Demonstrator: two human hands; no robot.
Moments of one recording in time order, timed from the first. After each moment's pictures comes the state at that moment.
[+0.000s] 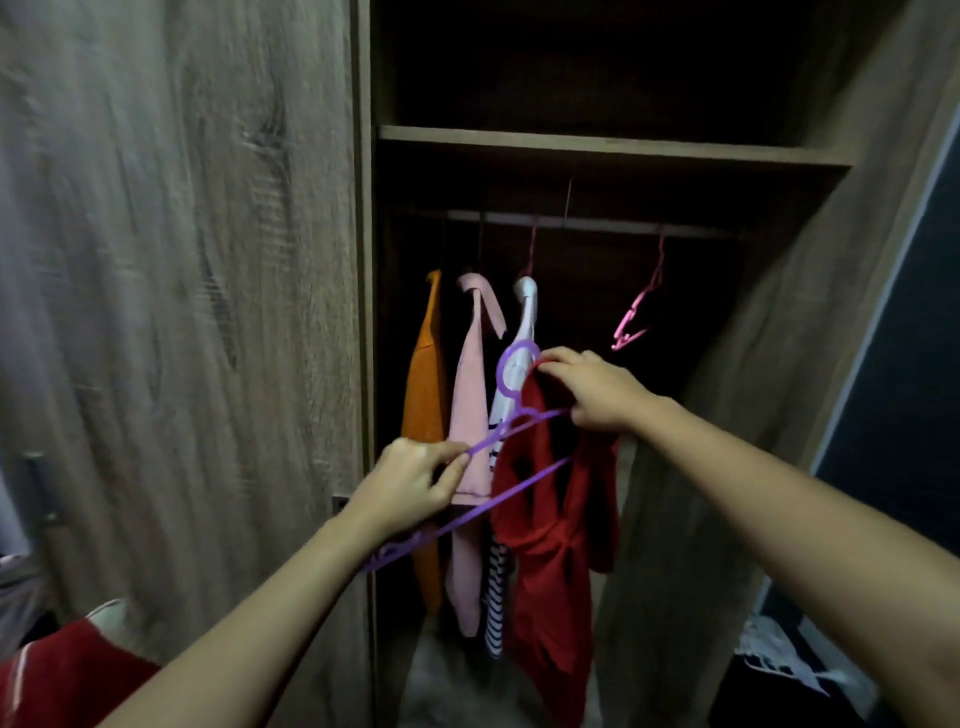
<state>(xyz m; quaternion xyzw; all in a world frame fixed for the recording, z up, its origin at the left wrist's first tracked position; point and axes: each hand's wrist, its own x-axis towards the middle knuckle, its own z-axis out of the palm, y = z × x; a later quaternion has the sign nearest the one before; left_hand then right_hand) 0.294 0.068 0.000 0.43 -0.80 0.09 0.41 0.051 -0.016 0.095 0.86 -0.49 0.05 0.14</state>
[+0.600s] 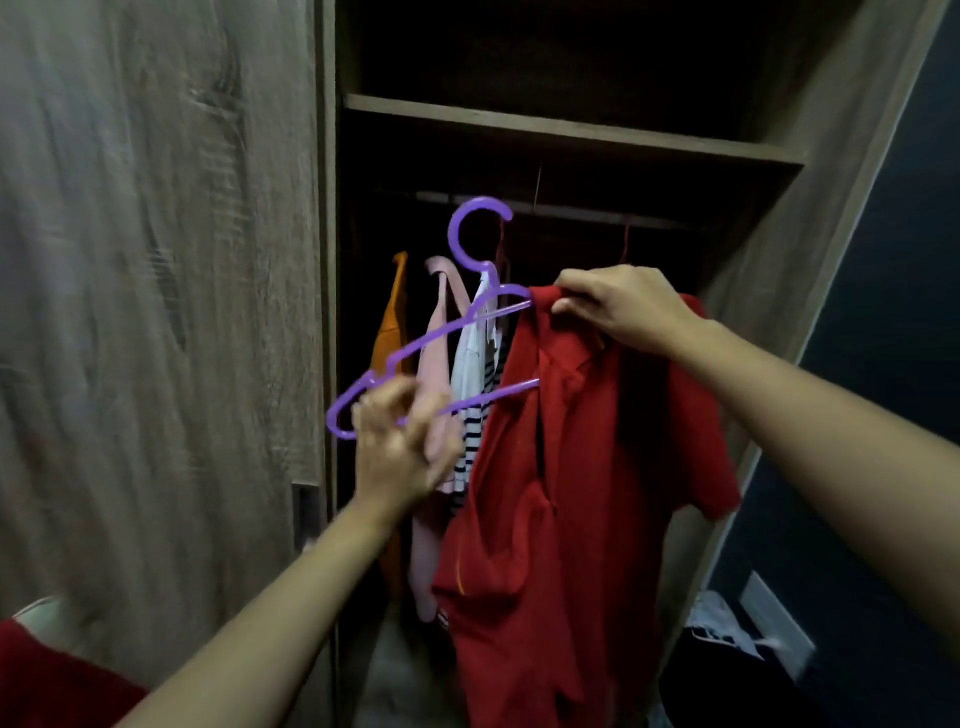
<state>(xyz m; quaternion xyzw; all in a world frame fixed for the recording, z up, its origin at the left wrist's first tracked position) 0.258 0.057 -0.009 0.35 -0.65 0.26 0.63 0.013 0.019 0.169 0.84 -0.40 0.20 0.32</state>
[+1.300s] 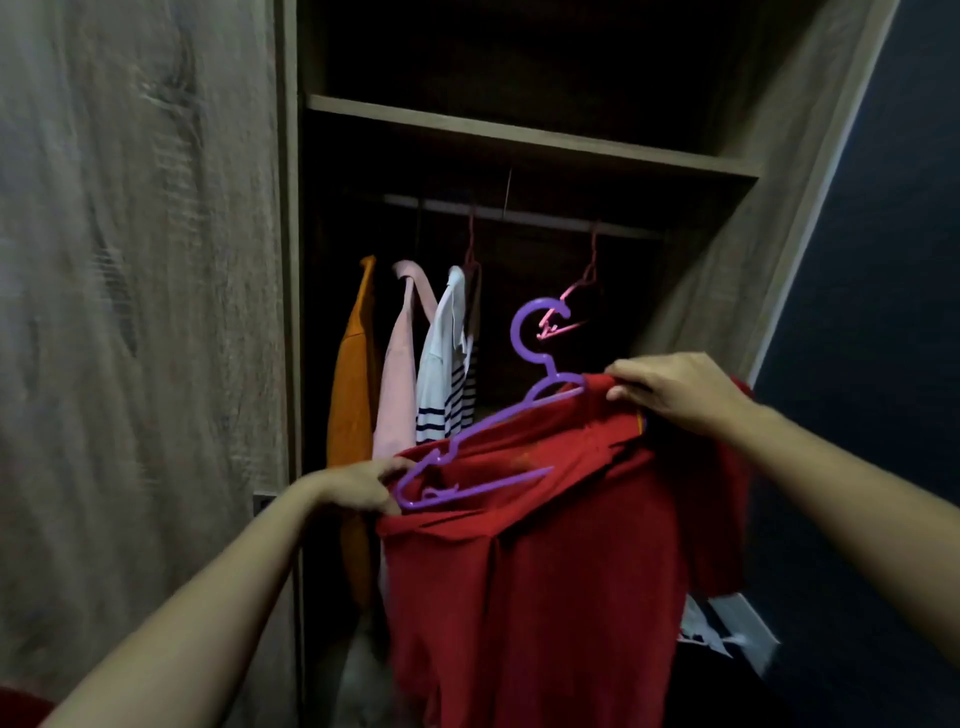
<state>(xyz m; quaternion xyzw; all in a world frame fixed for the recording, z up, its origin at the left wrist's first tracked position) 0.280 0.019 -0.013 0.52 -0.73 -0.41 0.15 -0.082 0.042 0.109 0.85 -0.40 0.17 0.31</state>
